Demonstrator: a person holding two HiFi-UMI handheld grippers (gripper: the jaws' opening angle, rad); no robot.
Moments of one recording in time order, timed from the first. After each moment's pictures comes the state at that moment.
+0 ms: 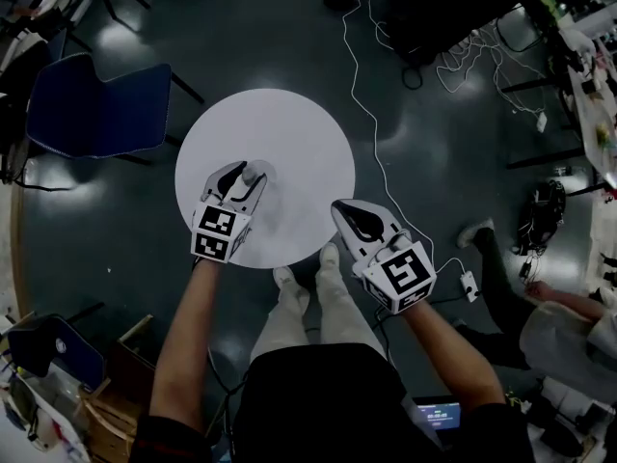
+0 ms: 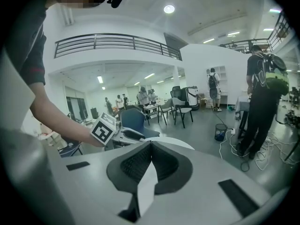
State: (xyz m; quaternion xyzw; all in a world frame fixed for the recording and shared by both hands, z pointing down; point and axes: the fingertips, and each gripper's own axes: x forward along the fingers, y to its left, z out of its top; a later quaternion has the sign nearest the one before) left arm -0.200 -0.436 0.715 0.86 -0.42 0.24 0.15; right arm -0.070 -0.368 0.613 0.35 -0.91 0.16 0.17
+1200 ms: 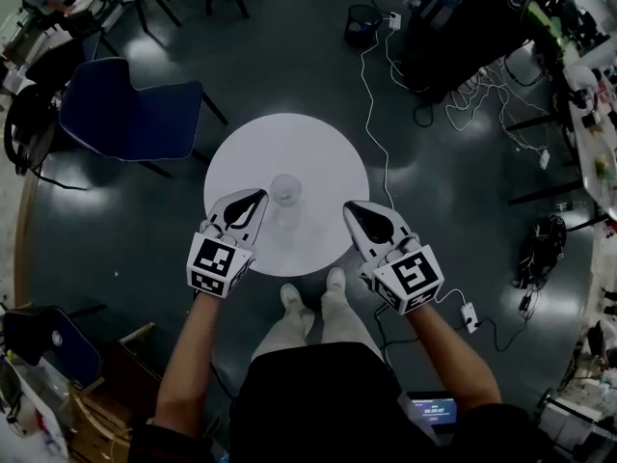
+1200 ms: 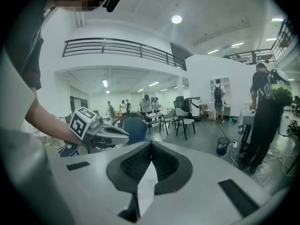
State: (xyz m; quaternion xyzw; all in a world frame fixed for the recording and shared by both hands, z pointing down) left arm -0.243 -0.371 0.591 0.88 -0.44 0.16 0.08; right arm -0.111 -0.354 0.545 0.35 -0.92 0.11 0.14
